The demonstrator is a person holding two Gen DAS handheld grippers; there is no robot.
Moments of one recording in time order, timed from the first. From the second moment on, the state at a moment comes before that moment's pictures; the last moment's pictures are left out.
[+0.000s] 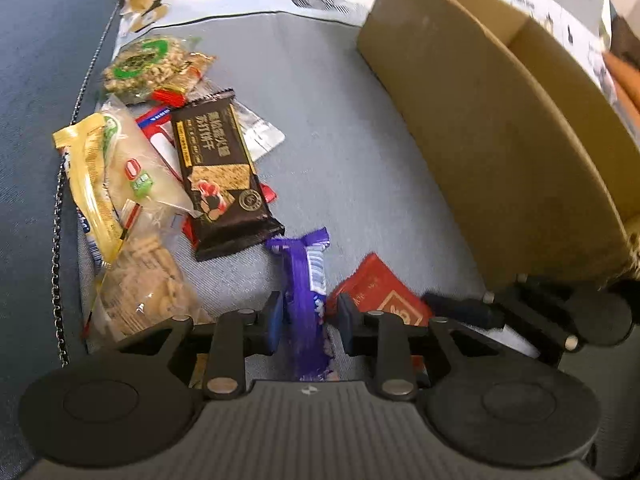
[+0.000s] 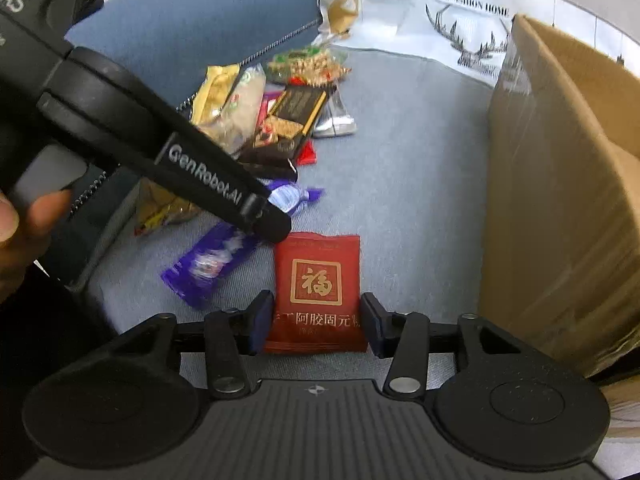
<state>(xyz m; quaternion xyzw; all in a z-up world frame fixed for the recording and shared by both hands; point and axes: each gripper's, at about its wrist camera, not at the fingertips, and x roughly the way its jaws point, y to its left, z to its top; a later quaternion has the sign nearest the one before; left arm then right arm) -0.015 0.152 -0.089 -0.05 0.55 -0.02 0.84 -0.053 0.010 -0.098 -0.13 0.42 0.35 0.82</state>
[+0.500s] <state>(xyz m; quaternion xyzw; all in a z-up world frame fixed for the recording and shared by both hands) -0.014 0.147 -0.093 -0.05 0.55 -0.01 0.83 -0.046 0.006 -0.098 -0.11 0.42 0.36 0.83</state>
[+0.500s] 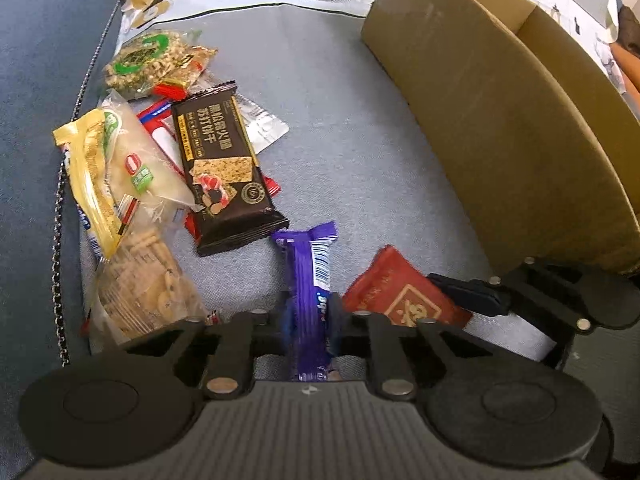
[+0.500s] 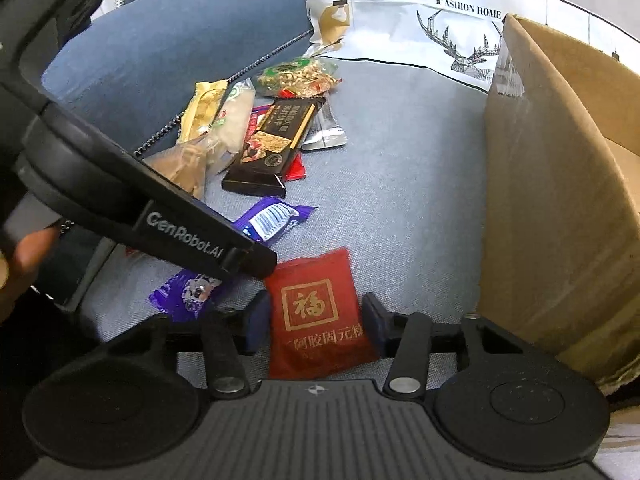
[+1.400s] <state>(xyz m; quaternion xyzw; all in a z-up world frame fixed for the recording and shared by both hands) -0.067 0.149 -0.039 -0.09 0.39 -0.02 0.91 -0.069 -0.017 -0.051 -0.09 0.33 0.36 0.87</state>
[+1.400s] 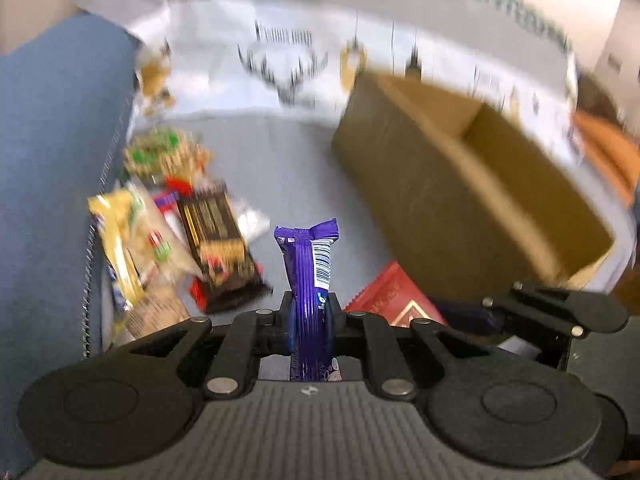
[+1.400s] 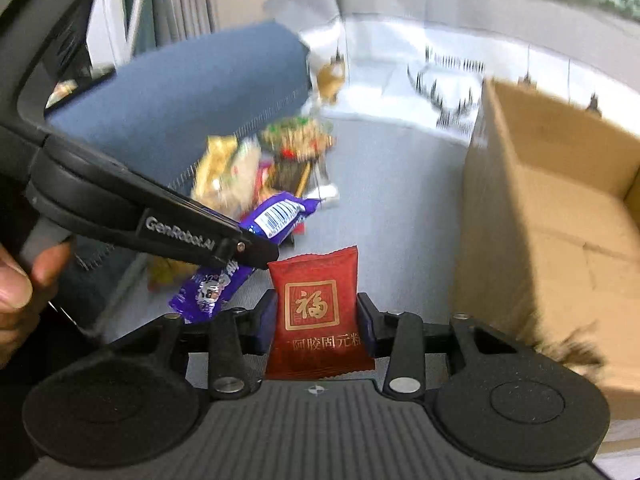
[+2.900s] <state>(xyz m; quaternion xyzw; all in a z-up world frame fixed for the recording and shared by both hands) -0.104 0.080 0.000 -0.02 0.27 0.04 0.96 -0.017 -0.174 -0.004 0.02 0.17 0.28 0.94</state>
